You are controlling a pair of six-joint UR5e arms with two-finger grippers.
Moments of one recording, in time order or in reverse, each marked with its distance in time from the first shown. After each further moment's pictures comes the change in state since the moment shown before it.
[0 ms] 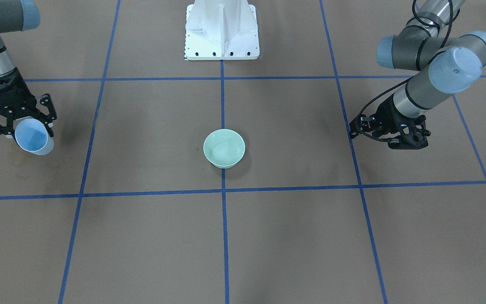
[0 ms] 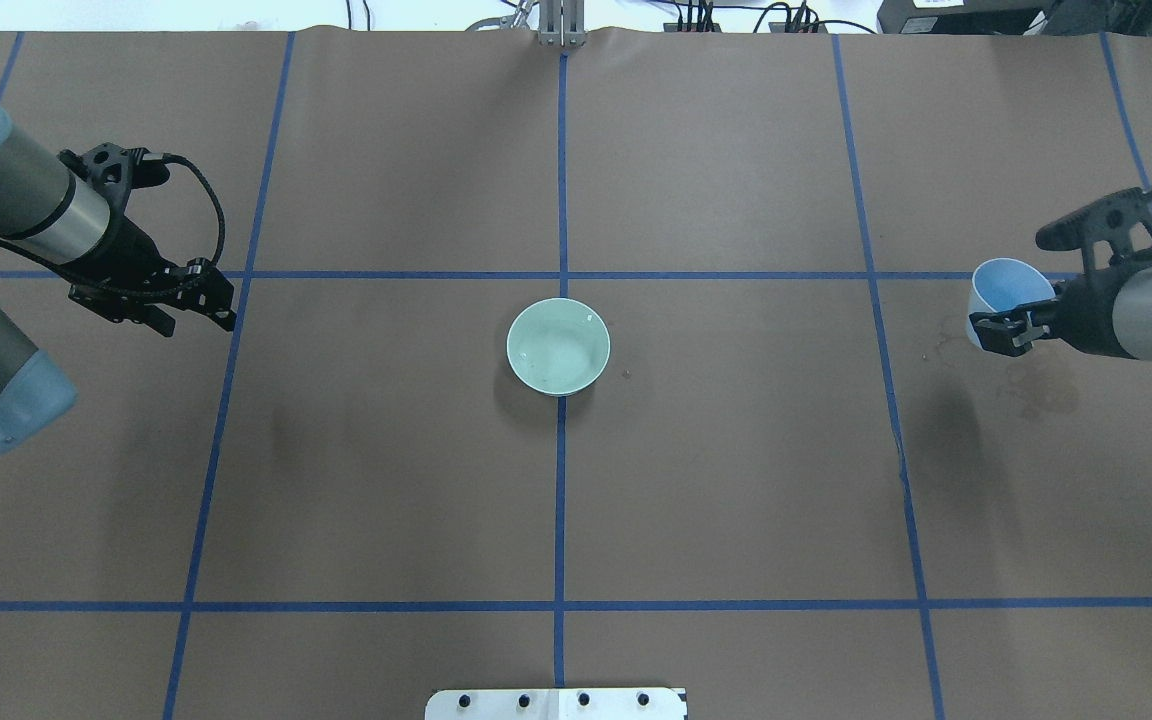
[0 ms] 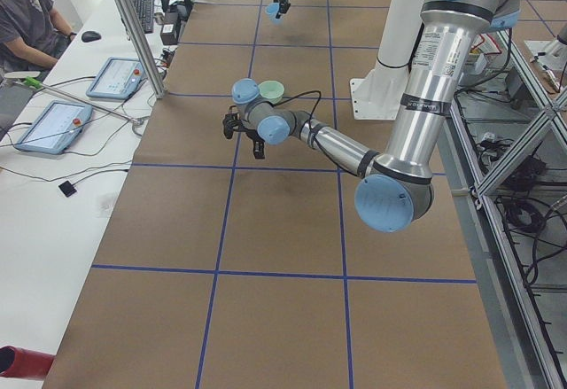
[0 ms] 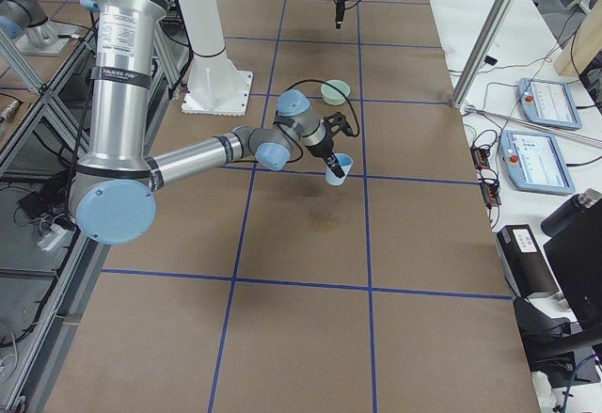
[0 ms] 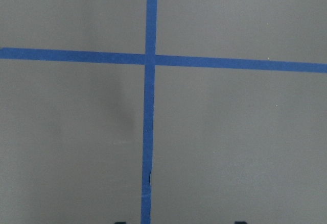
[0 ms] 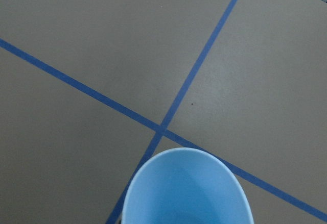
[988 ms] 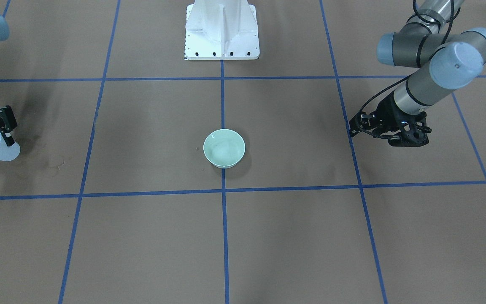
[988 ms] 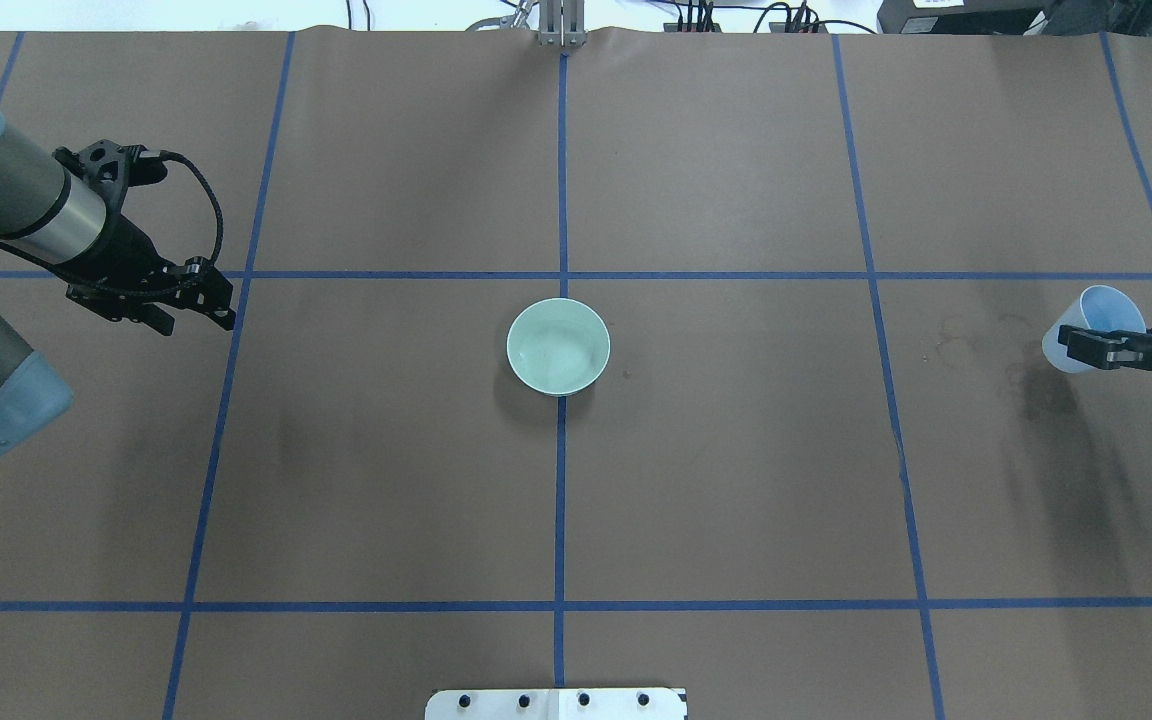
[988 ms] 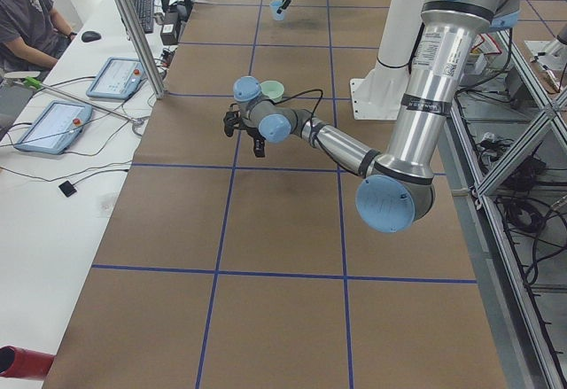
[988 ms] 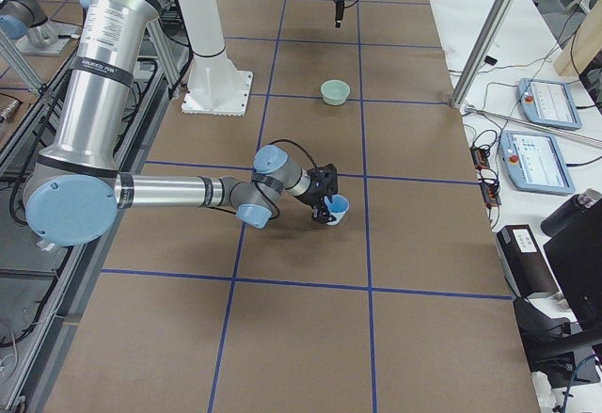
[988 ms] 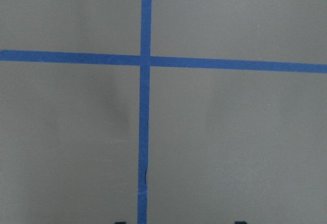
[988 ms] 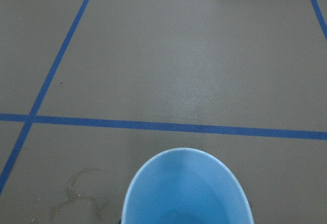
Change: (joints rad) left arm -0.001 0.005 -0.019 0.004 0.003 -0.001; right arm 0.000 -0.115 -0.210 0.382 -0.117 0.370
